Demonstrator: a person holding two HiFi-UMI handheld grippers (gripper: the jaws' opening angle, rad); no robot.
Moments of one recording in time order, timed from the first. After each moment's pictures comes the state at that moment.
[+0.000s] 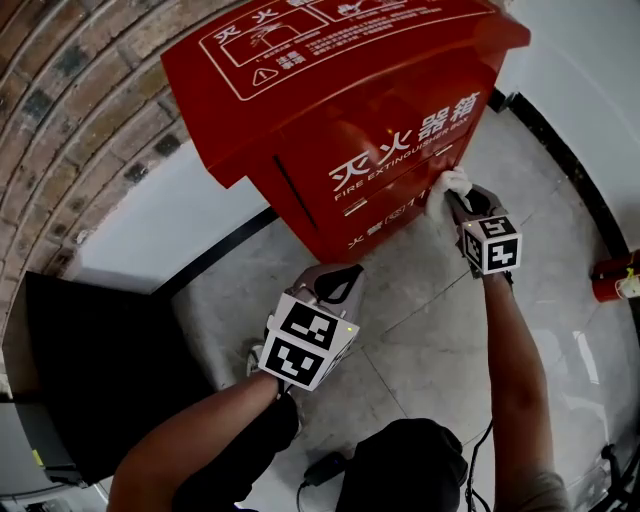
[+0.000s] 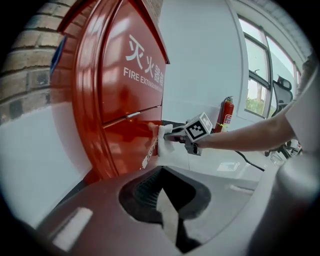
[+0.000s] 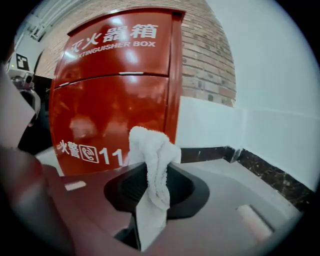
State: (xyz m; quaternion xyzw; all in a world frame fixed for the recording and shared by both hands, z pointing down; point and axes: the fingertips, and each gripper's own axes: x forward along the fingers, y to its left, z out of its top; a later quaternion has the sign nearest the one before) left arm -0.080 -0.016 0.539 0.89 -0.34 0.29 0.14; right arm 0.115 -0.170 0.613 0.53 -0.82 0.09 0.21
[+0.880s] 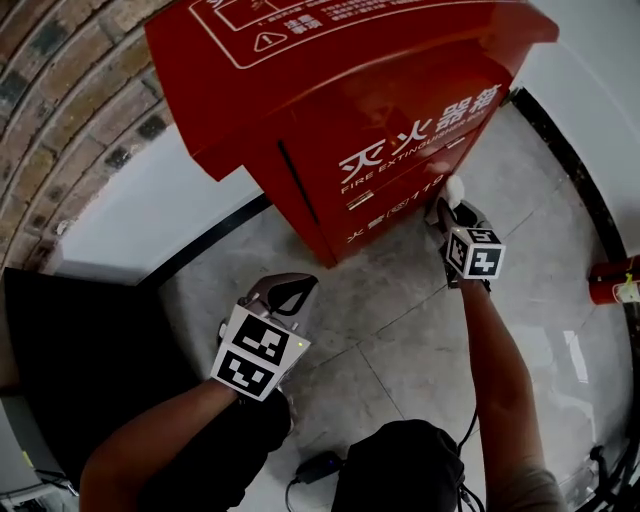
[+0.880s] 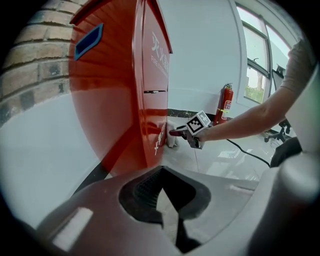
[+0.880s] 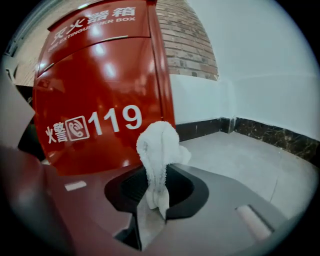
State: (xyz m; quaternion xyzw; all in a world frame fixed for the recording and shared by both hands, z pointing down) left arm -0.151 -0.004 0.572 0.87 -0.33 0.35 0.14; right arm 0.111 -0.162 0.691 0.58 -0.77 0.19 0.17
